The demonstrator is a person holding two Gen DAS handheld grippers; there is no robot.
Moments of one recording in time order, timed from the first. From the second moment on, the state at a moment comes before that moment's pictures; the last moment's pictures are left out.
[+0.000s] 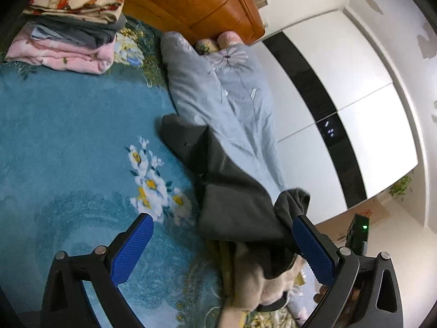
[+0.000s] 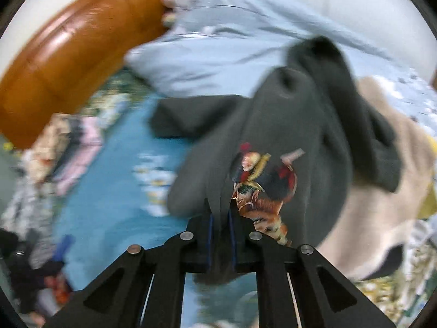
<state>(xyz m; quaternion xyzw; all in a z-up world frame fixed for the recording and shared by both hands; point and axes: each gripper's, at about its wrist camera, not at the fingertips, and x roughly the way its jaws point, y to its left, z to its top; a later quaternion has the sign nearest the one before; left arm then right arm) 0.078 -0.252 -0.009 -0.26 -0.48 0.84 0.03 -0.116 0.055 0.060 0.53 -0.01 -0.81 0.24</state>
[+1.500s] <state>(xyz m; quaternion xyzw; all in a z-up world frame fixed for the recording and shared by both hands) 0.098 -0.376 -0.111 -0.42 -0.49 0.76 -0.11 -0.127 -0.115 0.011 0.54 0.05 -0.76 0.35</state>
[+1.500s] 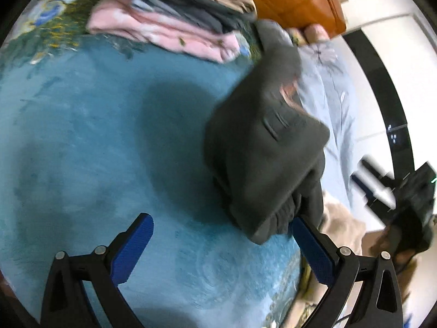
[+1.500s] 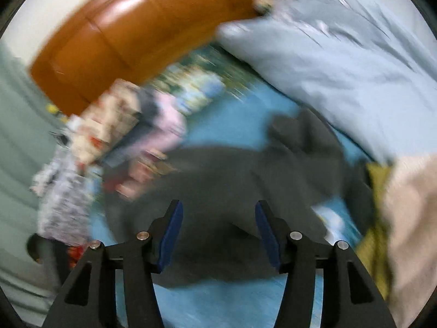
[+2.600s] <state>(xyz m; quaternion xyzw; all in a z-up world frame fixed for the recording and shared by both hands) 0.060 -0.477 0.021 -0.41 -0.35 0.83 -0.11 -0.053 0.108 0.134 0.39 0.12 -0.90 0.12</state>
